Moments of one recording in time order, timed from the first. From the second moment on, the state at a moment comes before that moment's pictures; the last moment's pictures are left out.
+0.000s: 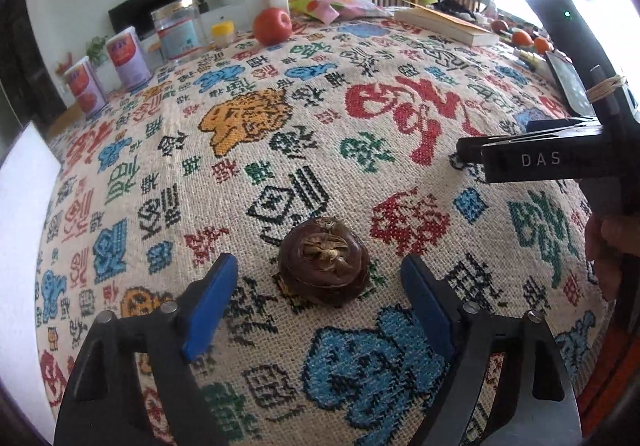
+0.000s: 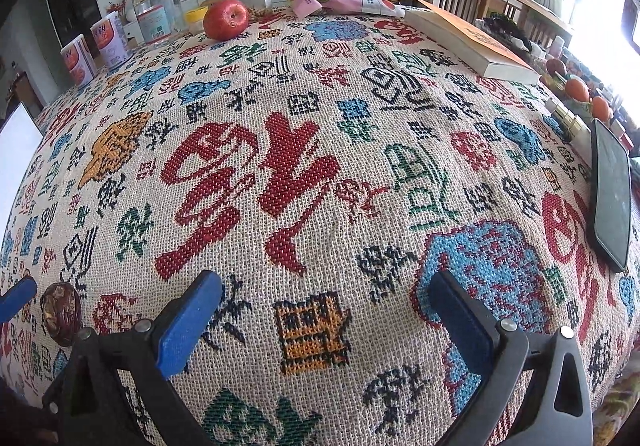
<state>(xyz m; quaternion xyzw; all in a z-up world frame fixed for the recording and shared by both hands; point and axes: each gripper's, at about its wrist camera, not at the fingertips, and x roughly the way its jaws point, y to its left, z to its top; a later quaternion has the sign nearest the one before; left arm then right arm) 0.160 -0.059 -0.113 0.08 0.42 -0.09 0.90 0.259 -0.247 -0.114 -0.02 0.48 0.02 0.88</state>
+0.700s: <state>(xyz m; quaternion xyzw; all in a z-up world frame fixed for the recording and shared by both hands) 0.237 0.079 -0.102 -0.04 0.41 0.06 0.91 0.259 -0.247 -0.114 -0.02 0.48 0.02 0.88</state>
